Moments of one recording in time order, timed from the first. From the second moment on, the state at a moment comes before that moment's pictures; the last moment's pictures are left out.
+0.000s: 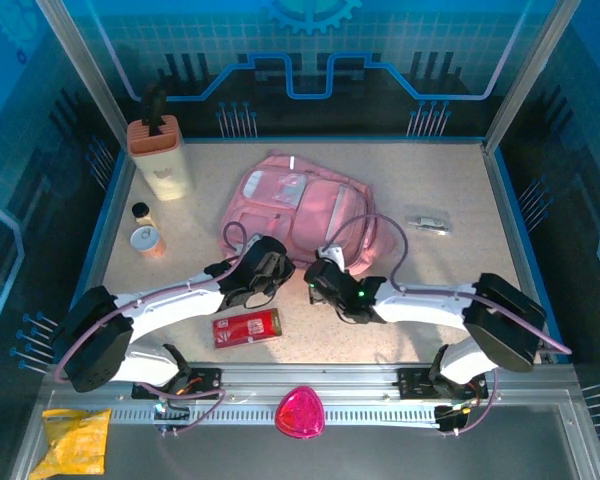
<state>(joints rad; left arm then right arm) -0.76 1.35 0.70 -0.14 -0.14 -1.42 1.02 1.45 0.72 -0.16 0.41 0.75</state>
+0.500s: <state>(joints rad) -0.71 1.29 0.66 -0.19 -0.16 -1.39 0.86 1.25 0.55 -0.22 0.28 0.69</state>
